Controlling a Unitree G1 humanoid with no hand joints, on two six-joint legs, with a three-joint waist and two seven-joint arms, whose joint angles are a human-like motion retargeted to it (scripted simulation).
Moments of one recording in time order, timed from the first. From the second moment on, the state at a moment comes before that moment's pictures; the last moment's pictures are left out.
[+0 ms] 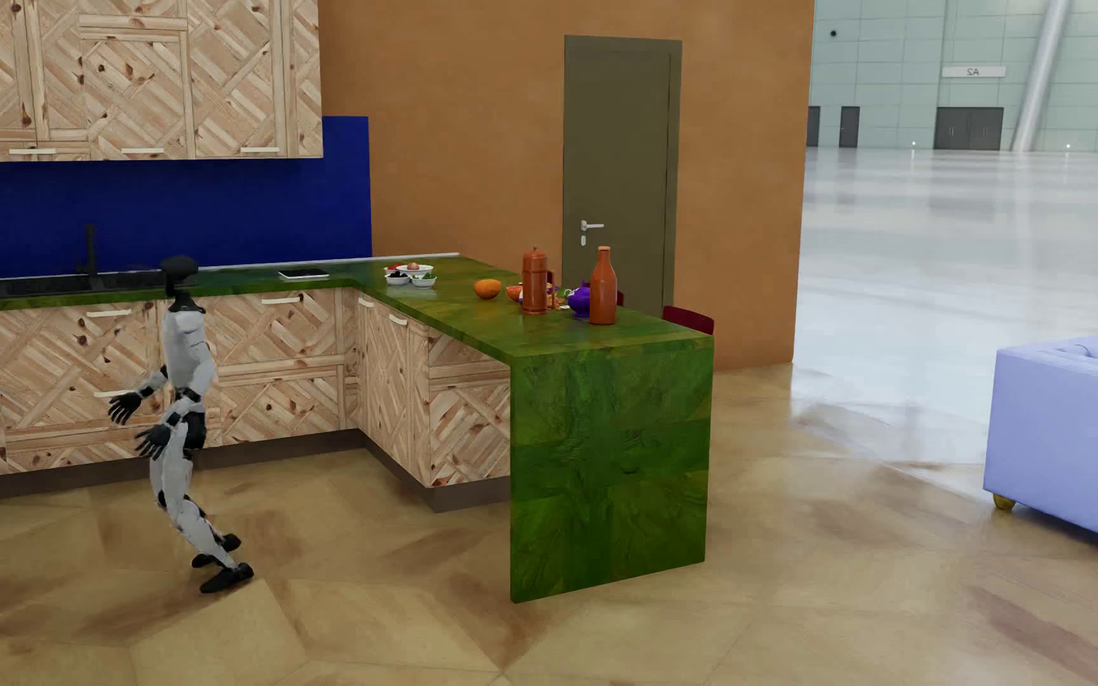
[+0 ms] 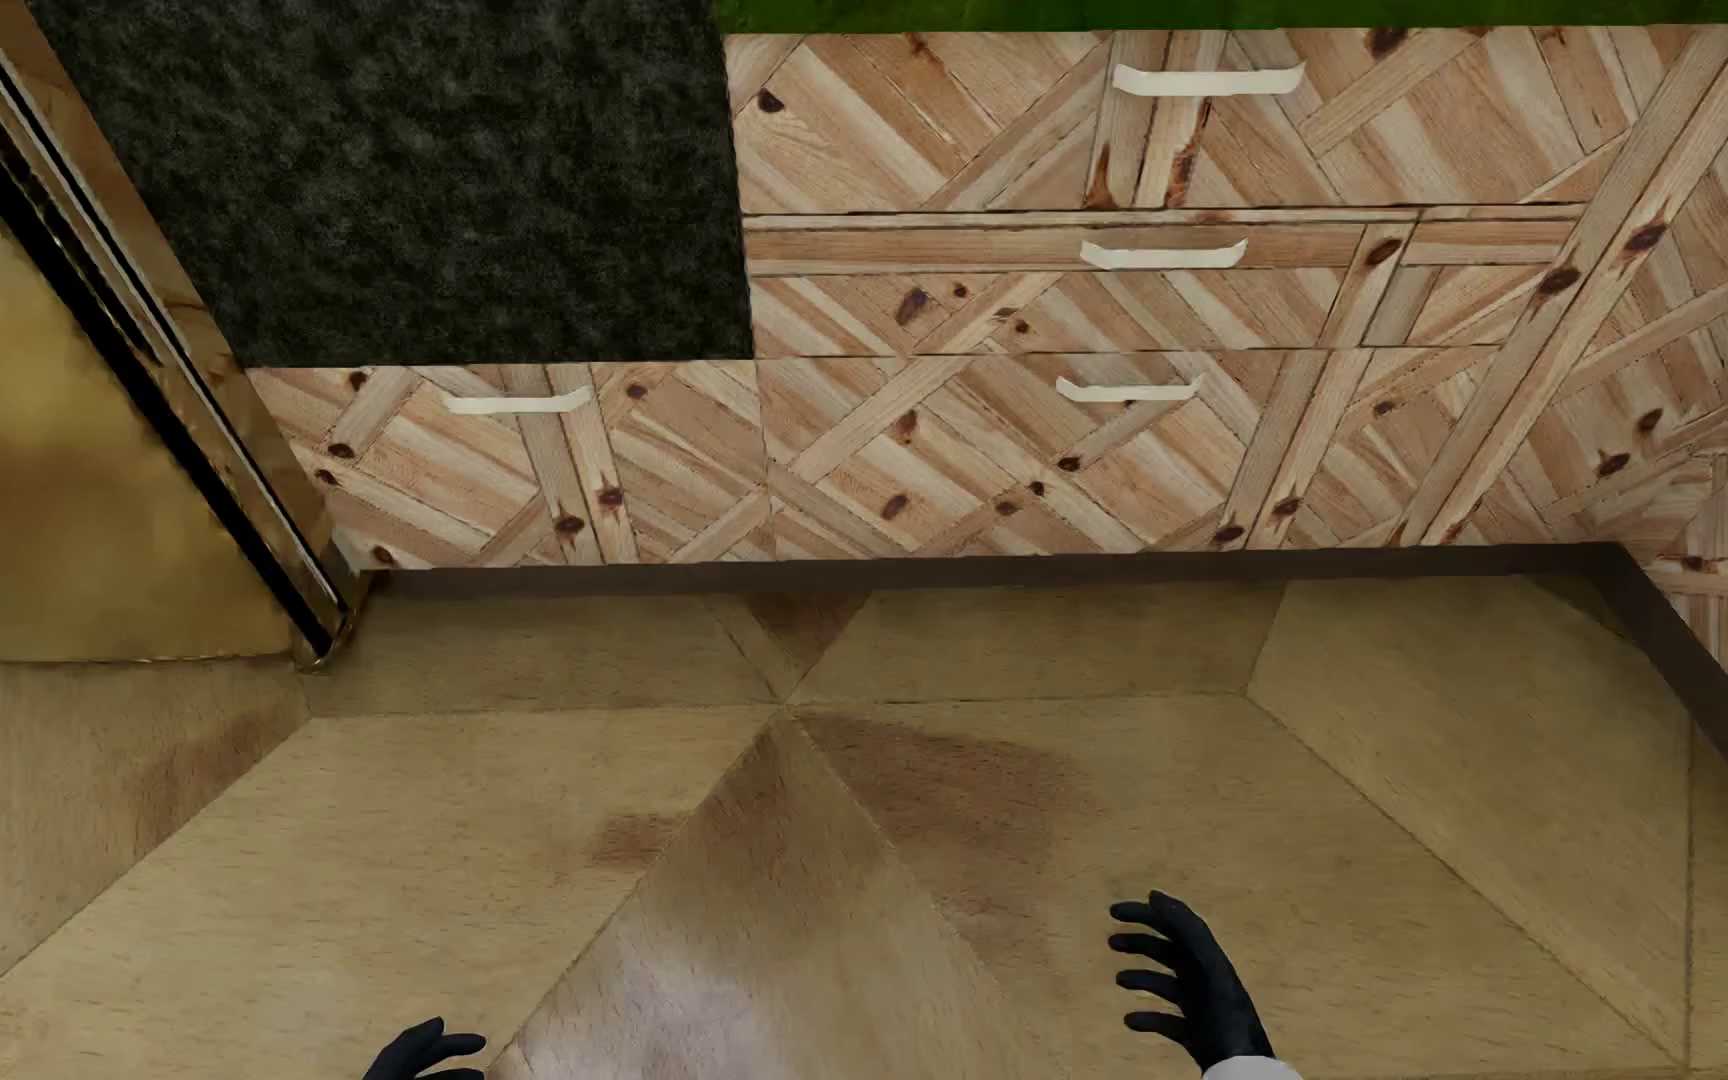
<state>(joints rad) -0.18 -0.27 -0.02 0.03 -0.02 0.01 0.04 0.00 -0.04 0.74 0.92 0.30 0.15 -0.43 -0.33 0.23 -0.17 -0.03 -0.08 0.01 0.02 0.55 0.55 -0.01 0.01 0.00 -0.01 0.00 0.01</state>
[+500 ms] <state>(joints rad) -0.50 -0.50 -0.19 0.09 0.03 -0.05 -0.04 0.02 0.02 0.98 0.84 0.20 0.30 -0.51 -0.39 0.17 -0.13 -0.24 0.04 -0.06 0.06 0.59 0.64 0.03 0.04 0.01 0.09 0.09 -0.02</state>
